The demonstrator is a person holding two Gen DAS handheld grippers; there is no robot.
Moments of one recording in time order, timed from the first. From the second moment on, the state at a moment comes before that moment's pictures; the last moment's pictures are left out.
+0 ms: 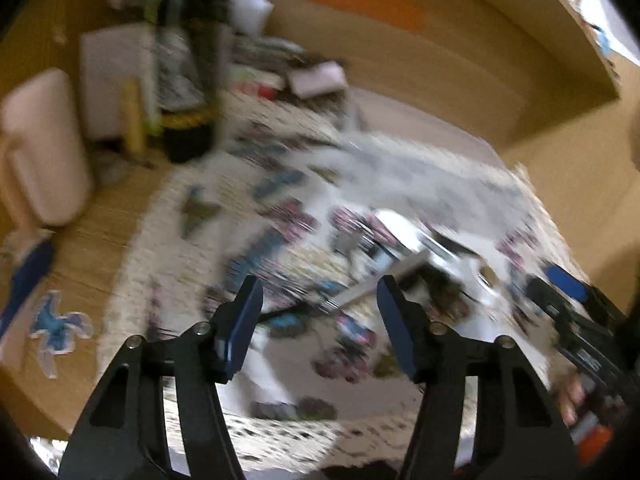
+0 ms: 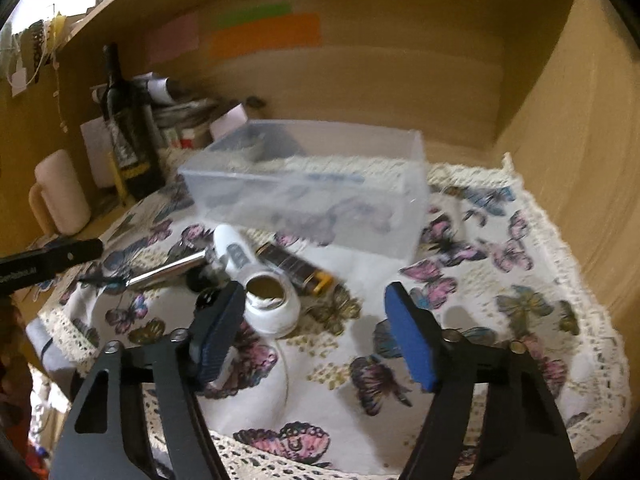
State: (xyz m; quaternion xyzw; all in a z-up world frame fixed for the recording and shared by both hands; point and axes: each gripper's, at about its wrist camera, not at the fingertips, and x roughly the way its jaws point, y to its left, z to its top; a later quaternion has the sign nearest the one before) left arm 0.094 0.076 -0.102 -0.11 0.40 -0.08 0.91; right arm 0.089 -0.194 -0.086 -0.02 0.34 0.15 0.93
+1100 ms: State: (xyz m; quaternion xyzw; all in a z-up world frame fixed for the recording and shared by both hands) left arm 0.140 0.023 -0.134 -0.03 0.48 -0.15 0.86; right arm 0.149 -0.161 -0.127 0.00 0.47 0.23 0.85
